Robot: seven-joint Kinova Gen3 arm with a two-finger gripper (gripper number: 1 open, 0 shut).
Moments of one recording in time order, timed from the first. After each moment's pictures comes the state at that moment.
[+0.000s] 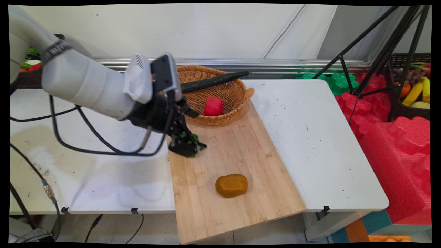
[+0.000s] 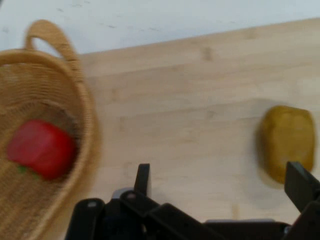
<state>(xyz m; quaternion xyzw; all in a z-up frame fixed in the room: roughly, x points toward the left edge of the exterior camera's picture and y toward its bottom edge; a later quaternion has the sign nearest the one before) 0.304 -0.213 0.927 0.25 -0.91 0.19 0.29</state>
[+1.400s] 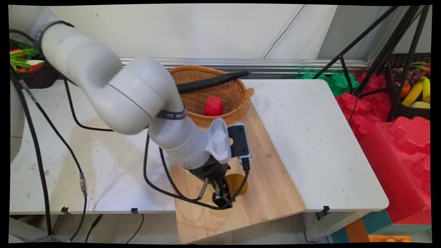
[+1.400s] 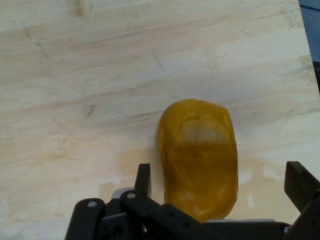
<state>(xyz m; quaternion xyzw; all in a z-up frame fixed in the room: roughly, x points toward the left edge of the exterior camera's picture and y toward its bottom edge) 0.178 -0.238 0.835 0.22 -0.95 0.08 0.19</state>
